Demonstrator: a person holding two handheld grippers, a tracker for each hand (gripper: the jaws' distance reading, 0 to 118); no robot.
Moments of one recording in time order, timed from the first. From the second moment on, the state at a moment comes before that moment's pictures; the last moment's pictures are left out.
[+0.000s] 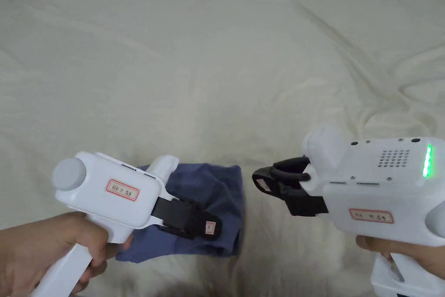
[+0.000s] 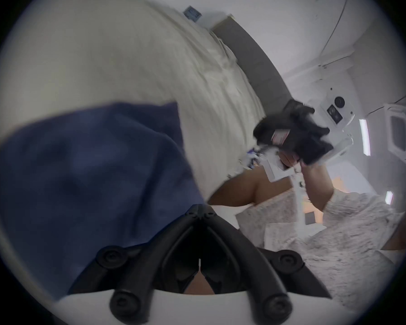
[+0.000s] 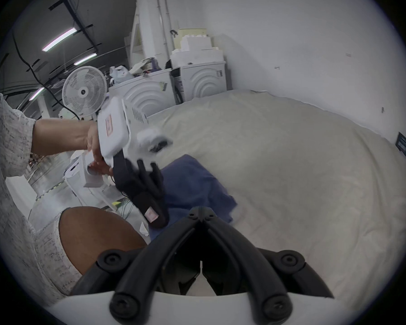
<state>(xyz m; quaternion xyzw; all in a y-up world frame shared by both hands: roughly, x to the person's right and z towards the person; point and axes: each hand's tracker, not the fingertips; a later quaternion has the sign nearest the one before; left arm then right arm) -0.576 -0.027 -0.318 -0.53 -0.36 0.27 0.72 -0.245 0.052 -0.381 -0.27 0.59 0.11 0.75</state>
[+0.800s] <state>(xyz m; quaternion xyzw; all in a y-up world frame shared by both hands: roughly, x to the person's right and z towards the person) -0.698 -0.001 -0.293 -0.46 -0.21 0.33 0.80 -0.303 0.015 -0.391 -0.33 0.59 0.10 0.73</state>
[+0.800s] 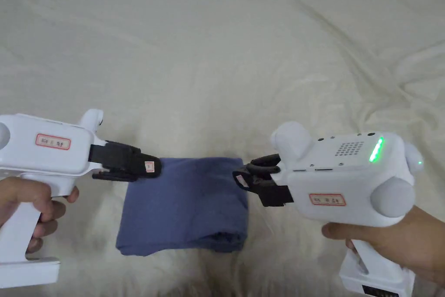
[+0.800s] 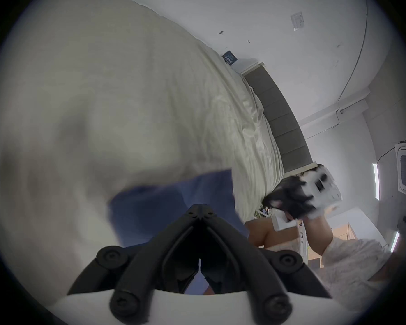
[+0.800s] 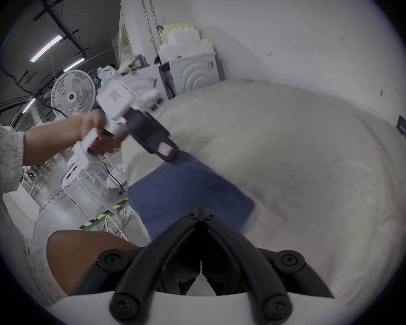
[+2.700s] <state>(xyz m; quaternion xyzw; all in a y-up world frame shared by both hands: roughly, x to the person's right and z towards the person) -0.707 -0.108 -0.299 -0.44 -0.29 0.47 0.70 -0.344 -0.021 -0.398 -0.41 0.55 0.17 0.71</state>
